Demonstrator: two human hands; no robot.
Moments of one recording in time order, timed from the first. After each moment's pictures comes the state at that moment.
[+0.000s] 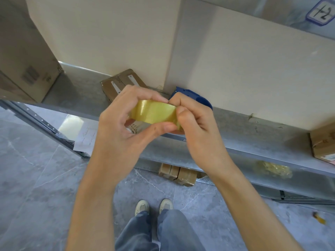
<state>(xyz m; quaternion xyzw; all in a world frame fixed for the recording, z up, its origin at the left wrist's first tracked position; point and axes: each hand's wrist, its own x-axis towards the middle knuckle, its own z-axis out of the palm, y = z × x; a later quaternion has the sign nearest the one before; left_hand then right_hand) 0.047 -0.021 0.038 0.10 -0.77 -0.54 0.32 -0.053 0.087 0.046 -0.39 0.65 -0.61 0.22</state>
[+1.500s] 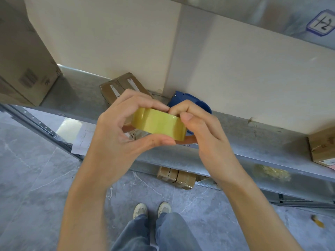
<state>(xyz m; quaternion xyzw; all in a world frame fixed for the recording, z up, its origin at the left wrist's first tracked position) 0.046 -0.035 0.038 0.07 -0.79 -0.54 0.28 -0.063 0.100 0.049 -0.38 0.66 -0.59 0.26</state>
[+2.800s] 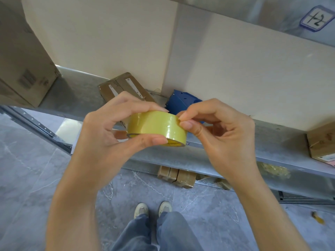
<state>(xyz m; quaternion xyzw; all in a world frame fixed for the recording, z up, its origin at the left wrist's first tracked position) 0.061 -0.036 0.047 0.07 -0.79 -0.55 0.26 -0.065 0.117 0.055 -0.45 0.65 -0.61 0.09</state>
